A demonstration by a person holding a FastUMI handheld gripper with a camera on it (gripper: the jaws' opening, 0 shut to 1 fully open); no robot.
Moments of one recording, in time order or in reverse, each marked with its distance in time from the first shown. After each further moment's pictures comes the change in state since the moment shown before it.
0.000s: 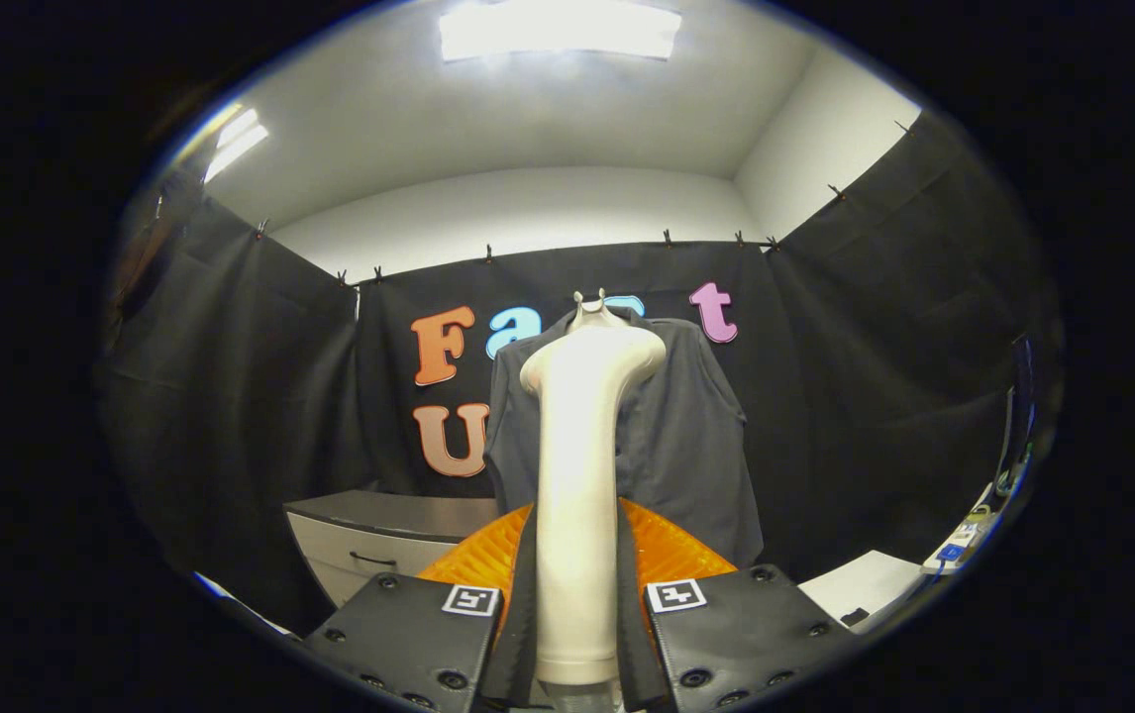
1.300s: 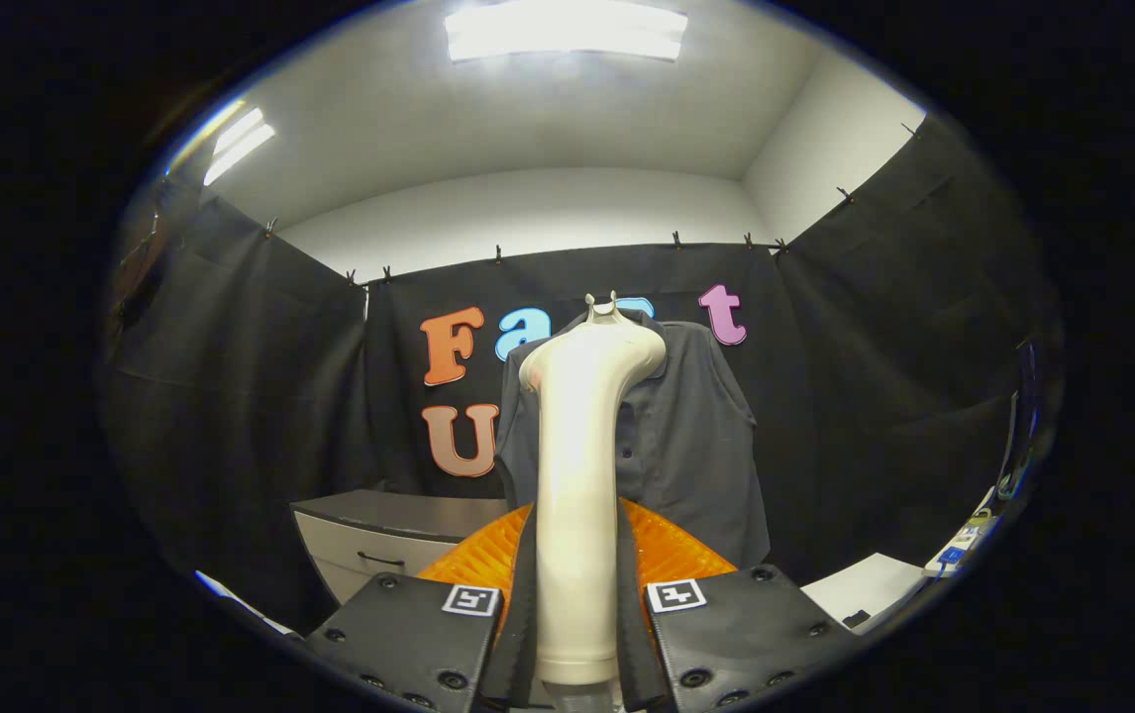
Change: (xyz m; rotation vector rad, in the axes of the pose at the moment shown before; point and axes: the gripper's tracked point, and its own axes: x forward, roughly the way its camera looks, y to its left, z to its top) arm -0.003 0.012 0.005 0.000 -0.001 0.020
